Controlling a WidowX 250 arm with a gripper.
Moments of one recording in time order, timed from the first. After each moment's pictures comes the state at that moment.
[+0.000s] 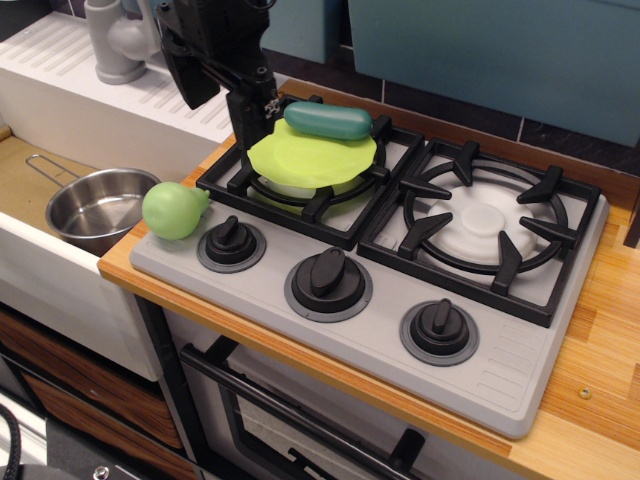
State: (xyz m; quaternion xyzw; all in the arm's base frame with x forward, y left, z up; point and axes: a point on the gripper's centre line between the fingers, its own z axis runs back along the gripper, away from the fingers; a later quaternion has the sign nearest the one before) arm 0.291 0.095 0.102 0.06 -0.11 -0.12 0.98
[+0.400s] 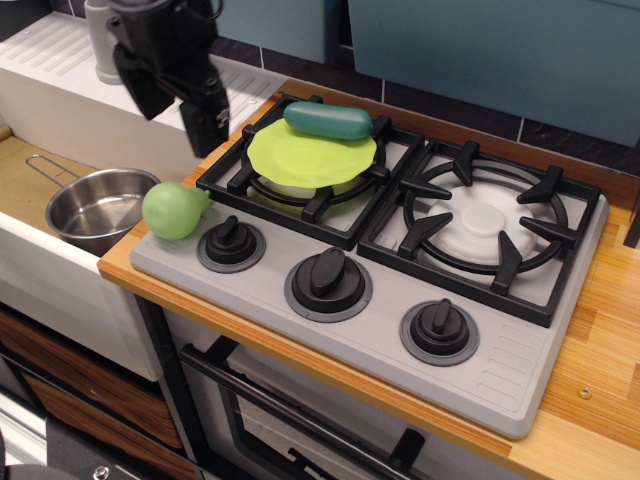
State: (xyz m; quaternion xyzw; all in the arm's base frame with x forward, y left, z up) arm 0.276 0.123 0.091 0.06 -0.12 -0.09 0.99
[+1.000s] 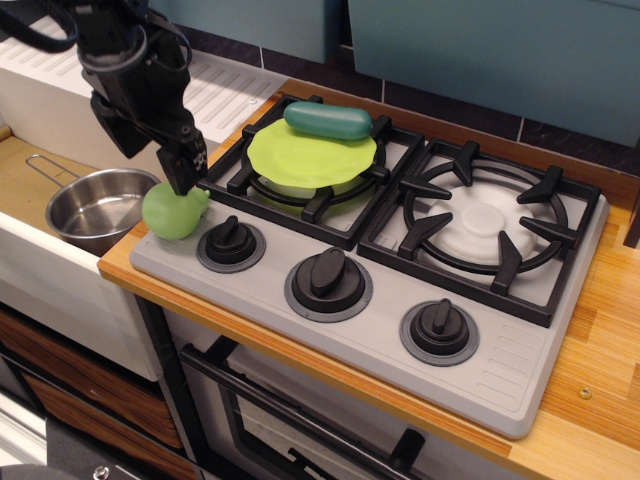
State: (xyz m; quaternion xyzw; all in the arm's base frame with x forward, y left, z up) arm 0.263 0.134 0.062 0.06 -0.14 -0.07 0.99
